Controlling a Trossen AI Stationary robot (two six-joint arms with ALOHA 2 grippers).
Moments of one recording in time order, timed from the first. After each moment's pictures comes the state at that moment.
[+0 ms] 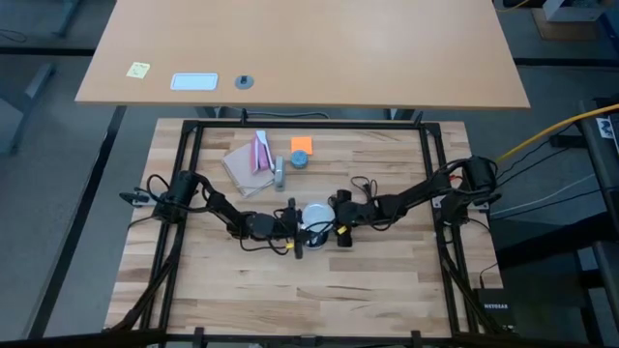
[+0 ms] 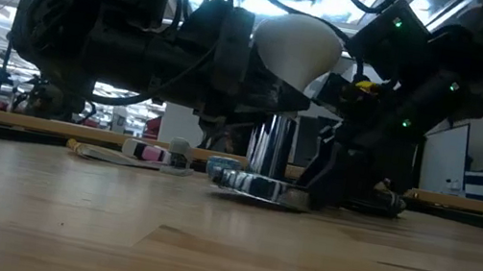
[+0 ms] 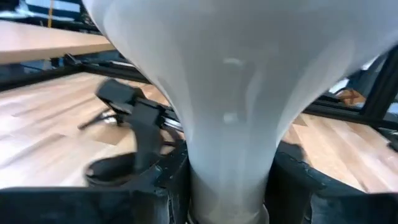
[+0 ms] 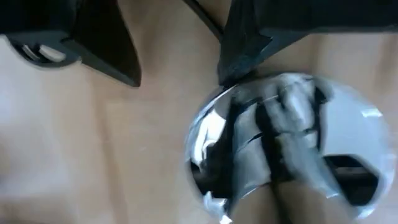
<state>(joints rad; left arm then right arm) -0.21 2.11 0.72 1.35 -0.42 -0.16 0.14 1.79 0.68 0.26 0.15 0.00</state>
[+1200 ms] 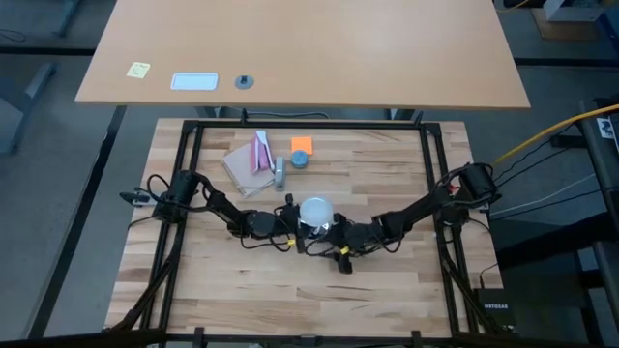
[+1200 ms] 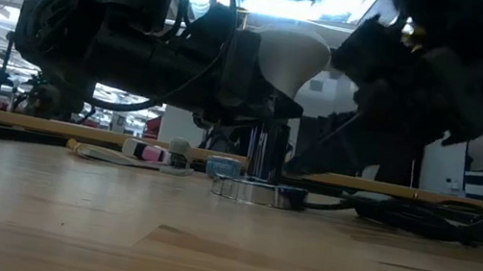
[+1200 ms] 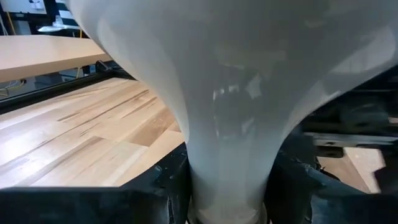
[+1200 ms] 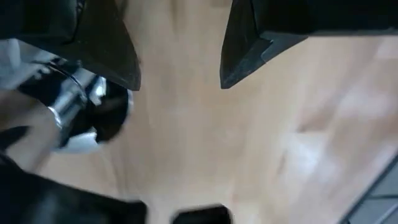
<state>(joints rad) -0.21 2.10 0.72 1.35 -0.49 -0.10 0.32 1.80 0.67 0.56 0.12 0.24</state>
